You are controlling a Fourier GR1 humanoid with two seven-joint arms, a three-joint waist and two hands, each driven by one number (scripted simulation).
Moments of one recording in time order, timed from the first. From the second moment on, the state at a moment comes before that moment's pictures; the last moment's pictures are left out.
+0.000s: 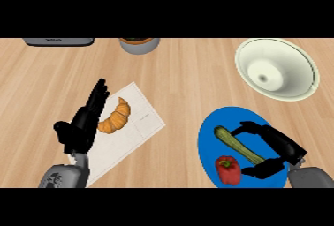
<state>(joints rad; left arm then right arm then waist) -0.13 0.06 -0.07 -1.53 -0.05 0.09 0.06 -0.11 -0.33 0.08 -1.29 0.51 0.46 -0.35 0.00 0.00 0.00</state>
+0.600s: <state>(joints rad) -0.14 0.06 -0.05 -1.54 -0.04 0.07 0.07 -0.14 -0.20 0.08 -1.30 0.56 0.35 -0.28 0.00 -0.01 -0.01</state>
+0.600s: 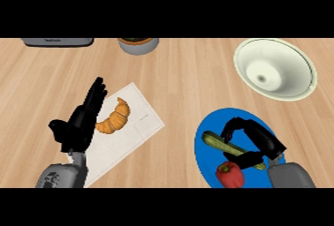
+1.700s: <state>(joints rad) -0.14 0.06 -0.05 -1.55 -0.05 0.08 0.10 -0.53 -0.01 0.30 -1.69 0.78 -0.22 0.51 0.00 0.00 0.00</state>
